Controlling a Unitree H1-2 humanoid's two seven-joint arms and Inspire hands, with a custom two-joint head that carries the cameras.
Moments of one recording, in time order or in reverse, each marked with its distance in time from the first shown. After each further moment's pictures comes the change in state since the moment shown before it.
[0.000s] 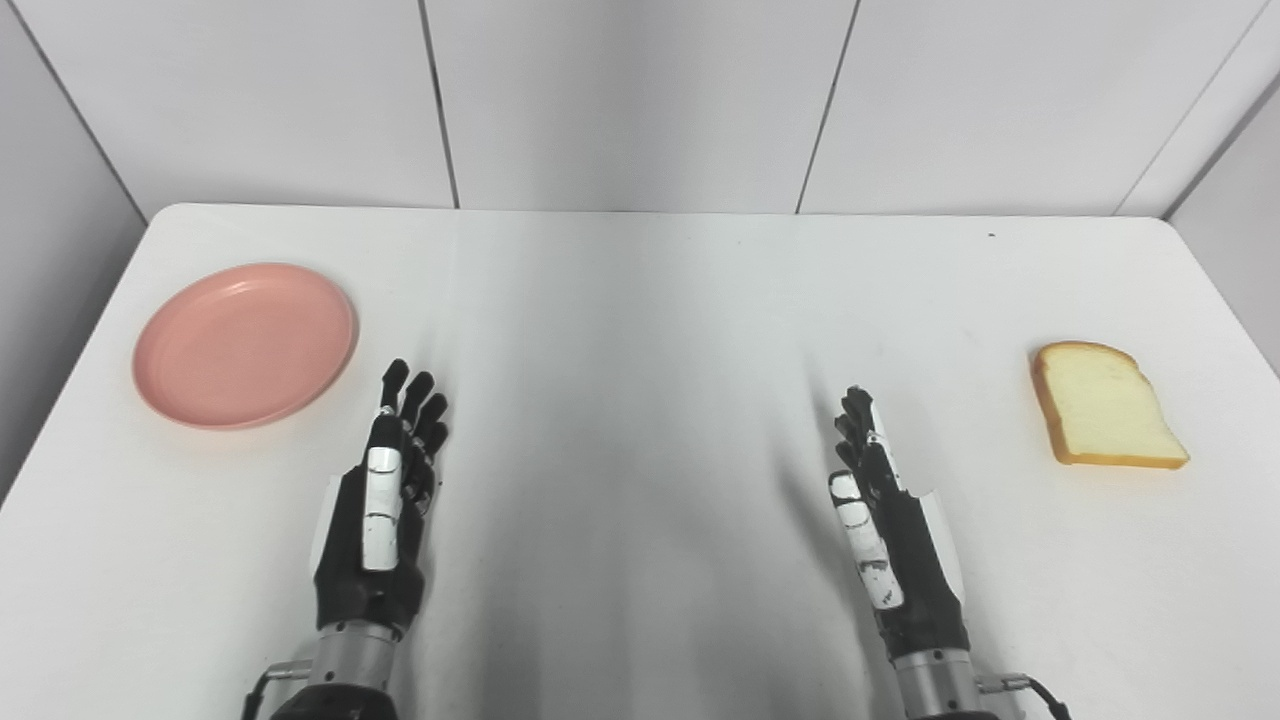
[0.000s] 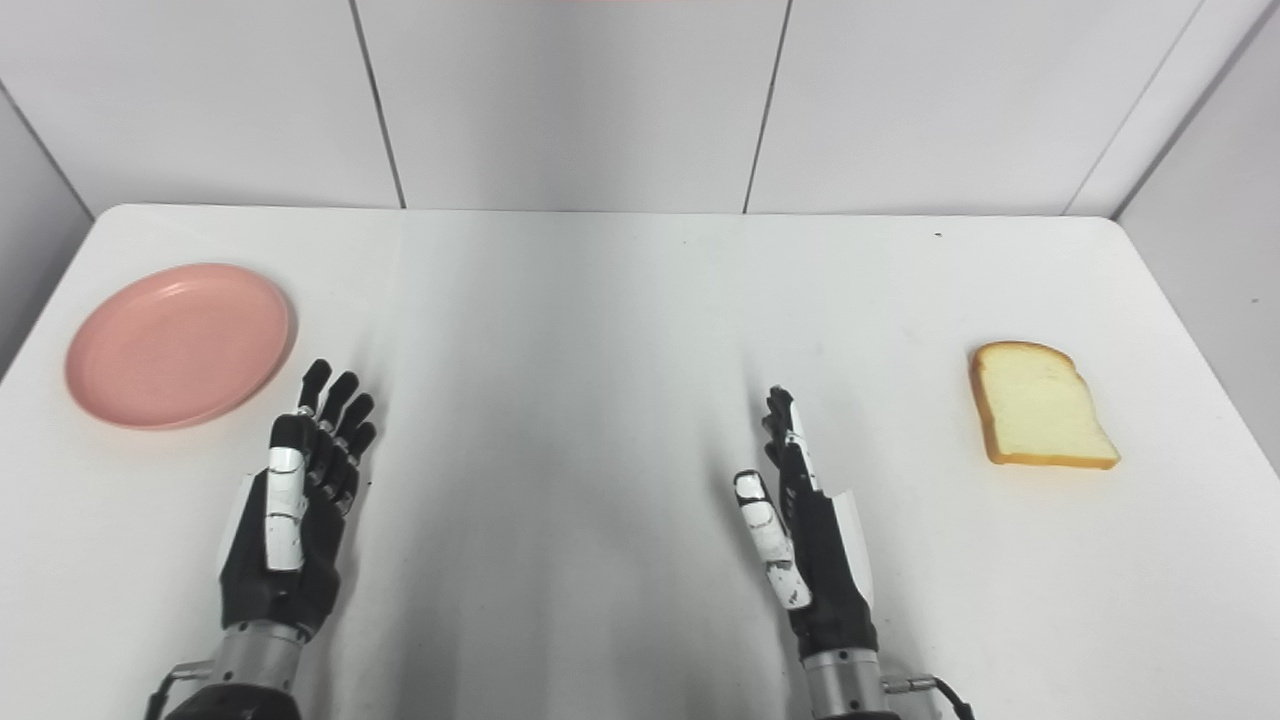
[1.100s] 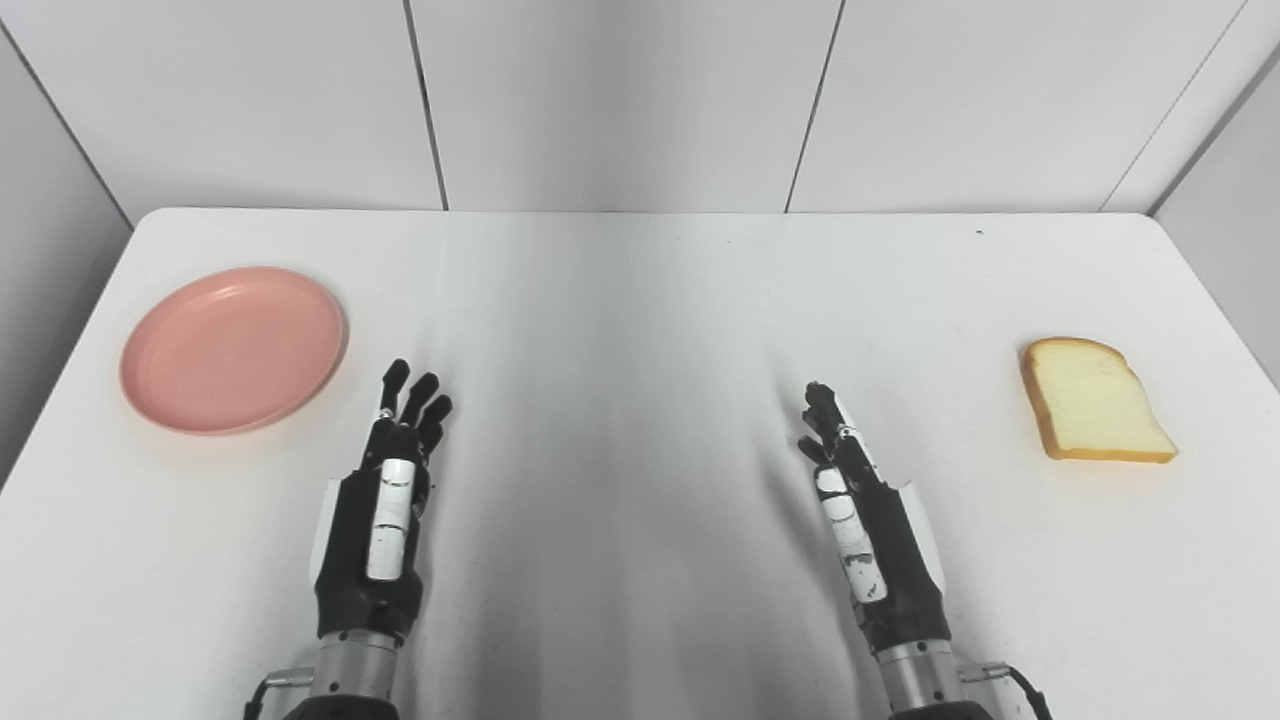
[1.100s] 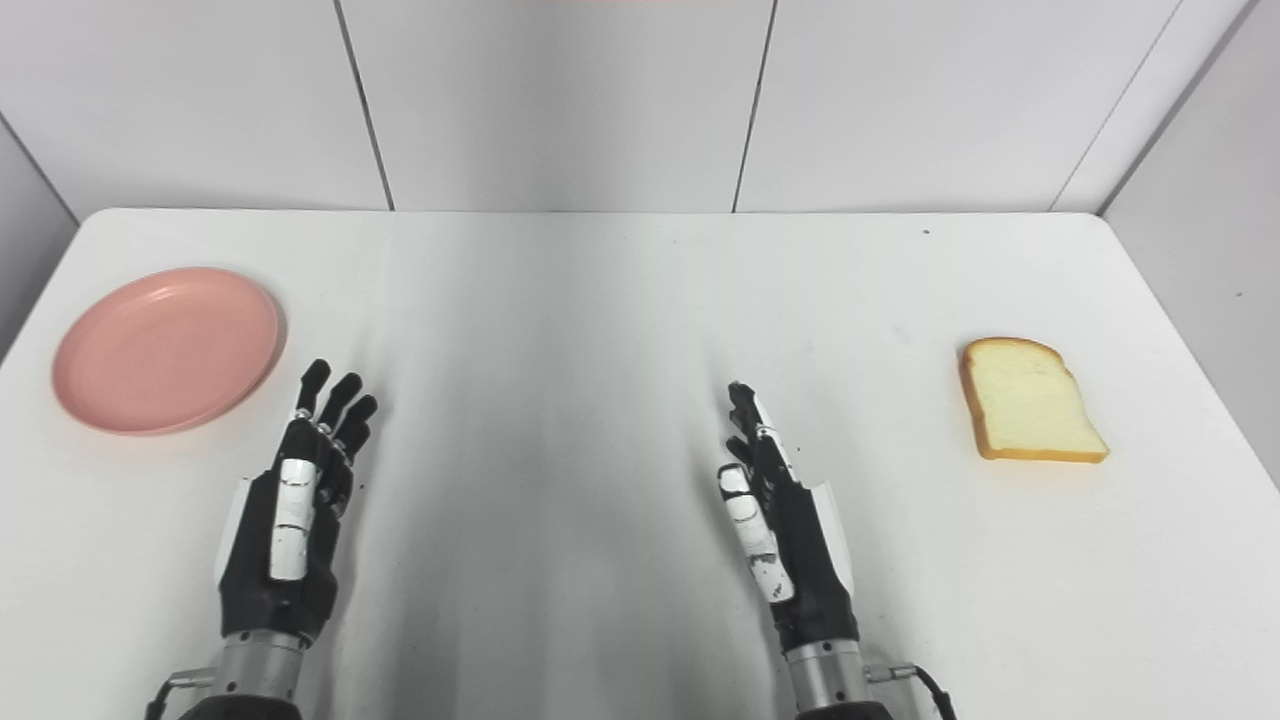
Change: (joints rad) left arm 0.009 -0.034 -0.030 0.019 0.053 -0.068 0.005; right arm -0.002 -0.023 -0.017 -0.001 0.082 0.000 0.099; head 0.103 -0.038
